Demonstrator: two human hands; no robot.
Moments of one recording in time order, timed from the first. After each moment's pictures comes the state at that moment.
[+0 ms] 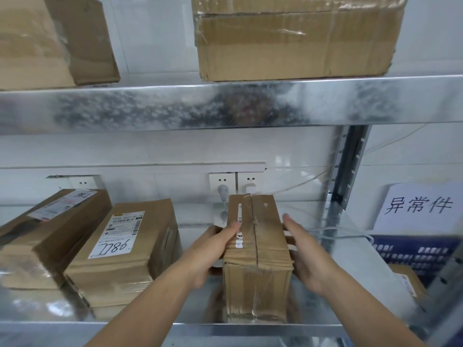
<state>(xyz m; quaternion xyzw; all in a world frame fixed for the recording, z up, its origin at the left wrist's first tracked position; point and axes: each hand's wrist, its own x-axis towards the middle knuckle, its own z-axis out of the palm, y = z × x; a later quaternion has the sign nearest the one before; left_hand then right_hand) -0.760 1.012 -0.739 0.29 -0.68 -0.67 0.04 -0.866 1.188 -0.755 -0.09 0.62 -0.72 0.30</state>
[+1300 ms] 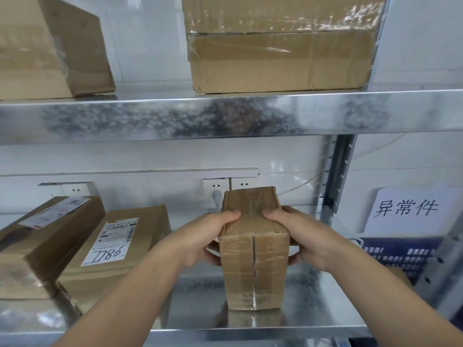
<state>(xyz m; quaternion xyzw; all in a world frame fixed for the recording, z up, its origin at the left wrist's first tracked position) -0.758 1.025 -0.670 0.26 -0.74 -0.62 -0.02 -0.856 1.199 -0.677 -0.16 0.74 -0.58 0.30</state>
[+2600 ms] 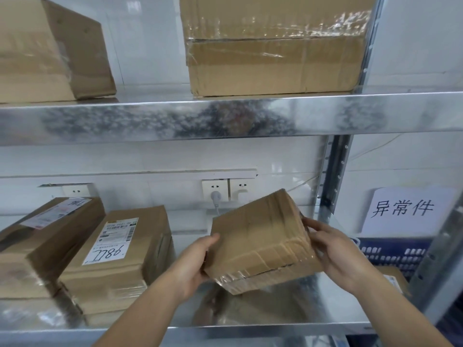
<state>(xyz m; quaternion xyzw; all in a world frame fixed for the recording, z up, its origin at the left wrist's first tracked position) -0.753 1.008 -0.753 0.33 -0.58 -0.74 0.07 -0.880 1.250 -0.729 -0.04 0.58 -0.77 0.25</state>
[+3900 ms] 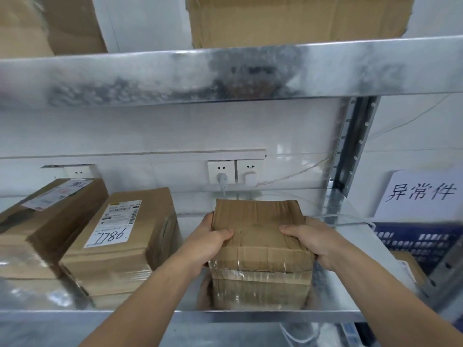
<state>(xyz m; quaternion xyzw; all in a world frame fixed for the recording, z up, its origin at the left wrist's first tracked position) -0.765 0.998 -0.764 0.29 -0.73 -0.62 0.07 -0.903 1.196 -0.767 -0.09 0.77 -0.56 0.28</state>
